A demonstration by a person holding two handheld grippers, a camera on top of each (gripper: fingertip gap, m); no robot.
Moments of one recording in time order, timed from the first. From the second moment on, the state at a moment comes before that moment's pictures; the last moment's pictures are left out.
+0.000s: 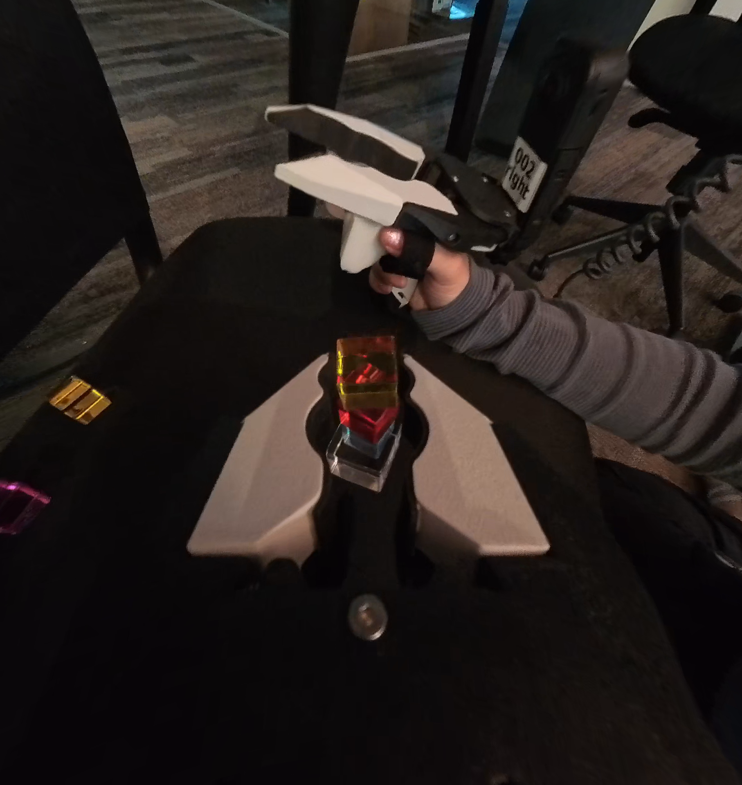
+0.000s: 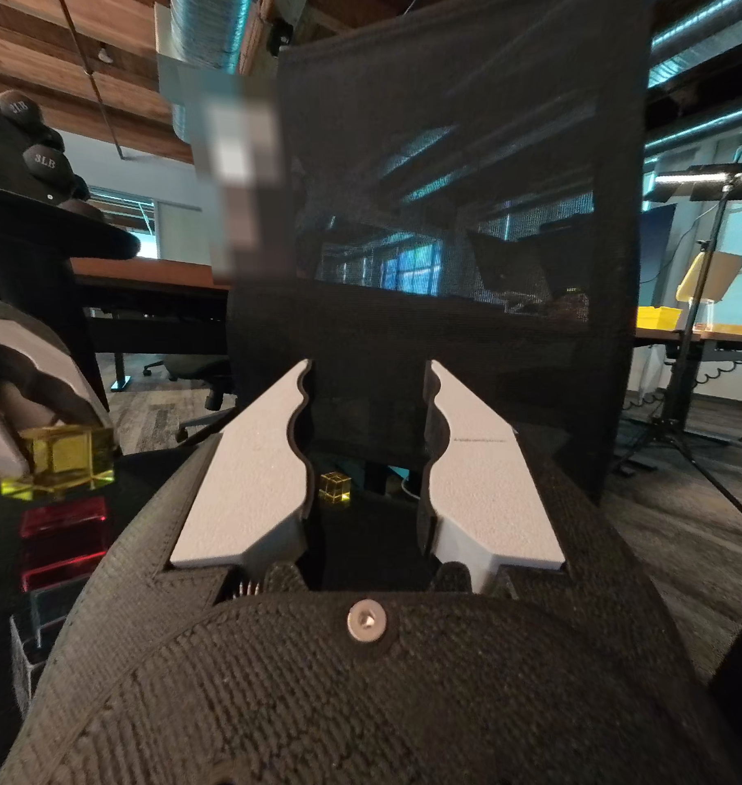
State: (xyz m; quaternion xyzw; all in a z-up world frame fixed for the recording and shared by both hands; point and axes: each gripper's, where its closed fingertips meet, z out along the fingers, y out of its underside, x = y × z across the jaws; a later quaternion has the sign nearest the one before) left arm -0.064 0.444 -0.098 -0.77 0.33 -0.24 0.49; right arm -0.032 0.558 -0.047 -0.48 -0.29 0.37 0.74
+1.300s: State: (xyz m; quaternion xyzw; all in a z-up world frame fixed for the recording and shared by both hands) left arm -0.155 0.496 -0.066 -0.74 0.16 -0.12 0.65; right arm -0.036 0.583 -0.076 -0.57 -0.28 0.30 0.71
